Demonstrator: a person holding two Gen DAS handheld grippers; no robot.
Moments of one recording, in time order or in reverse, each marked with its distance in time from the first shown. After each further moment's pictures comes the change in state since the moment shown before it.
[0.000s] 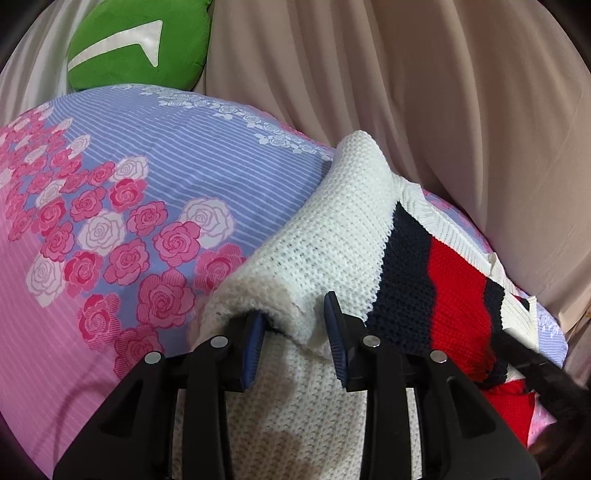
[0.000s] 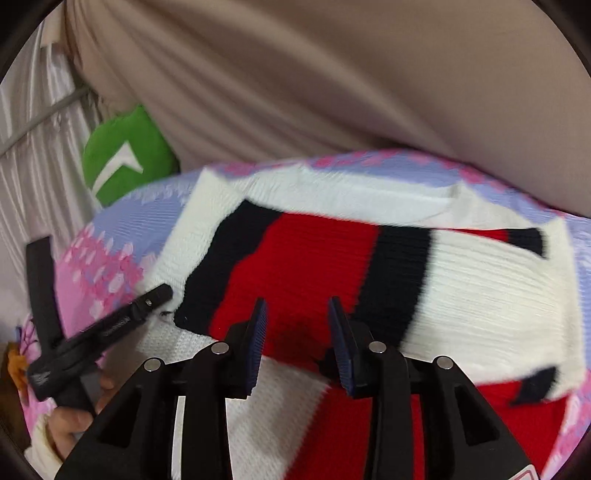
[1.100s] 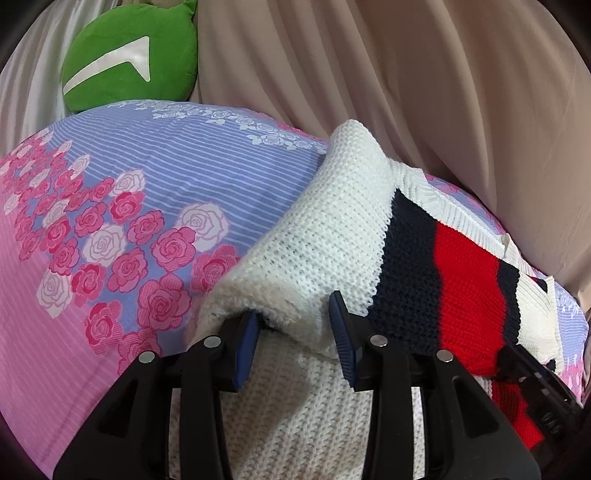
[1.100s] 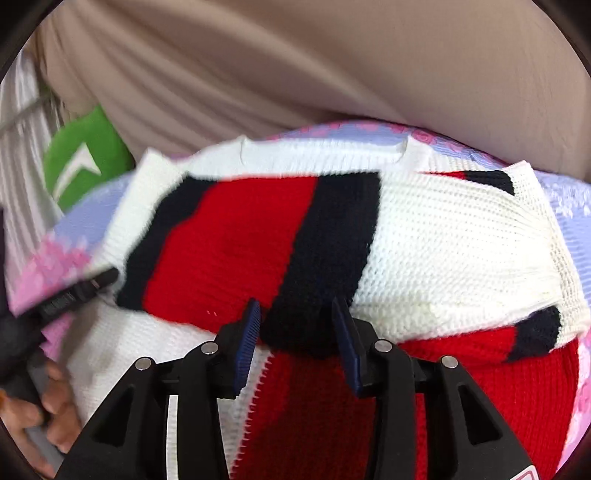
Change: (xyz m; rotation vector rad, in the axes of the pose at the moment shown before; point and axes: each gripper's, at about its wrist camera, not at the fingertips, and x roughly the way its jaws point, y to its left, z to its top) left arm 0.004 -0.021 -0.003 0.081 0.004 0.076; right arm -0.030 -0.032 -0.022 0.194 -0.138 -0.077
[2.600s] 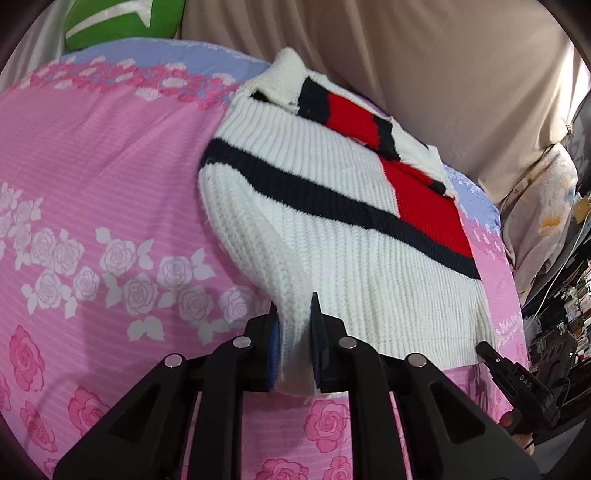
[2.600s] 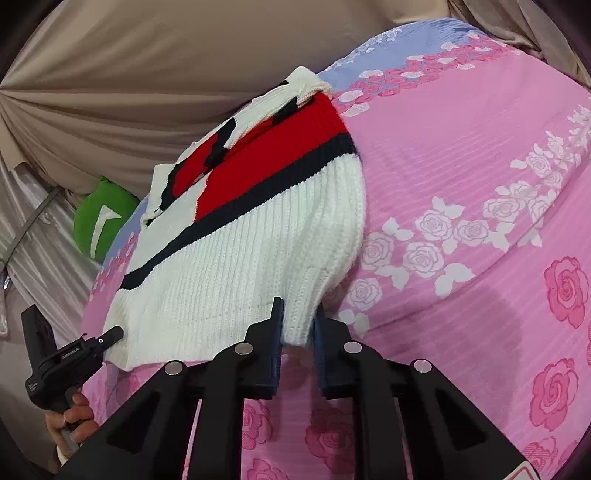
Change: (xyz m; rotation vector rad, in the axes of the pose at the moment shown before) left arm -0.191 0.069 -0.175 0.094 0.185 -0.308; right arm -0.222 -0.081 -0.263 0.446 -0.041 0.036
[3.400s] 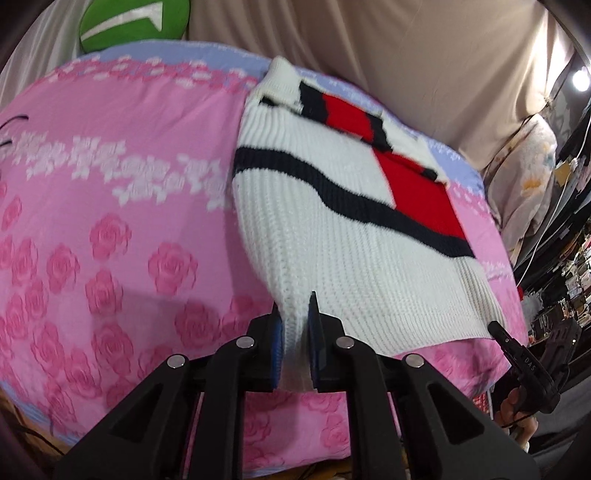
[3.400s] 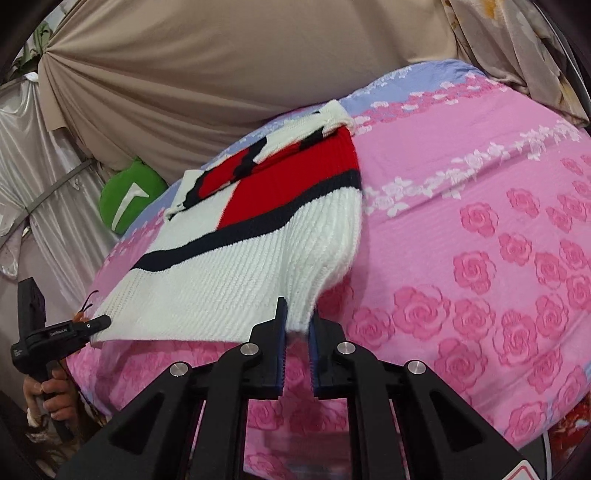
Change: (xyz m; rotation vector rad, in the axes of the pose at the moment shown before) left arm -0.080 0.023 -0.073 0.055 0.073 0.009; right arm -0.089 -0.007 -0.077 -0.127 -0.029 0.011
